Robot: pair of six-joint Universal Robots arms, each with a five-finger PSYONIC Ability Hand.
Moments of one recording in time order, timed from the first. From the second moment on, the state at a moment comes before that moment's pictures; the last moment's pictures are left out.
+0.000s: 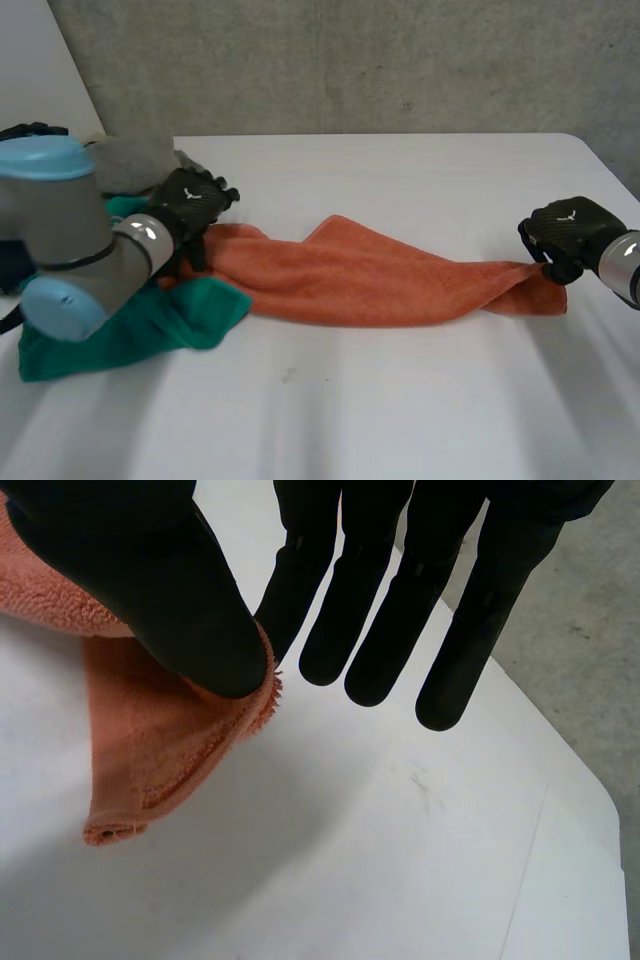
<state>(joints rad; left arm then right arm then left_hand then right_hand) 4.40 -2.21 -1.22 3.13 -1.36 3.77 1.58 -1.19 1.51 0.15 1.20 2.41 0.26 0.26 0.26 0.26 0.09 1.13 1.17 1.19 1.20 0.98</state>
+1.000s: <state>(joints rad) 4.20 -2.04 -1.48 3.54 -1.45 3.58 1.43 -1.18 1.56 -0.21 0.86 2.39 1.14 1.20 1.19 1.20 0.95 1.13 1.17 1.19 1.20 0.99</state>
